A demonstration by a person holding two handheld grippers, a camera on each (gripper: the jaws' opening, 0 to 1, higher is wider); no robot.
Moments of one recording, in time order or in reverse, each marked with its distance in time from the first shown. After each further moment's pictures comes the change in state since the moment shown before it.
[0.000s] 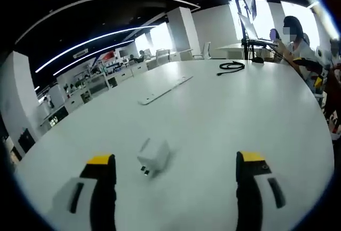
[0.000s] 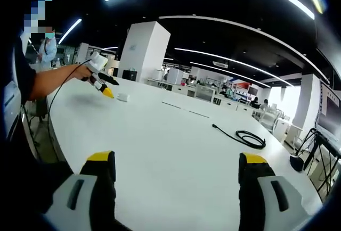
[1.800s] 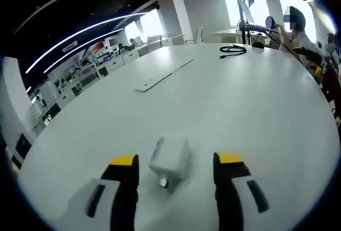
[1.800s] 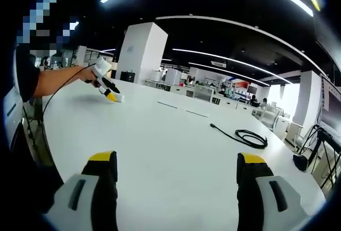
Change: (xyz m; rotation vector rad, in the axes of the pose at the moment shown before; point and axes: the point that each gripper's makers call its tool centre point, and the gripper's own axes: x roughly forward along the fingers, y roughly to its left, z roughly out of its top) left arm 0.043 0.030 -0.019 0.047 0.122 -0.067; right arm 0.023 -0.013 -0.004 0.026 -0.006 -0.006
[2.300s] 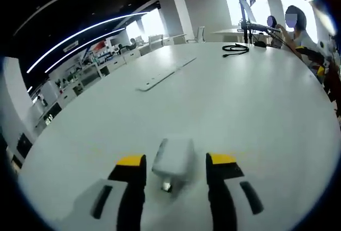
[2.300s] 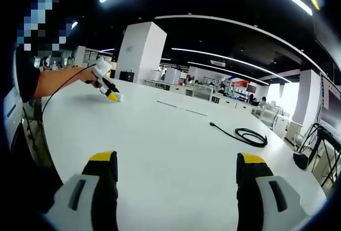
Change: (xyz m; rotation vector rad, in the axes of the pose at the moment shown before) left arm 0.007 0.004 0.000 -0.001 0.000 0.017; right arm 0.002 -0.001 -0.003 0.005 0.003 -0.003
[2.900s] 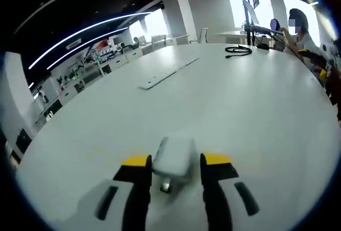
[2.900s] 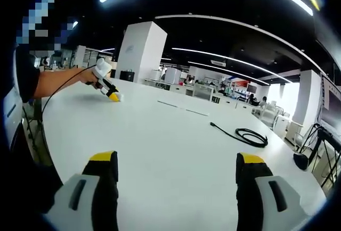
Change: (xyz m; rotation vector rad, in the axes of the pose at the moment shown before) left arm 0.005 0.000 -0.003 -0.028 -0.006 0.011; right arm 0.001 0.000 0.000 -0.004 0.001 0.003
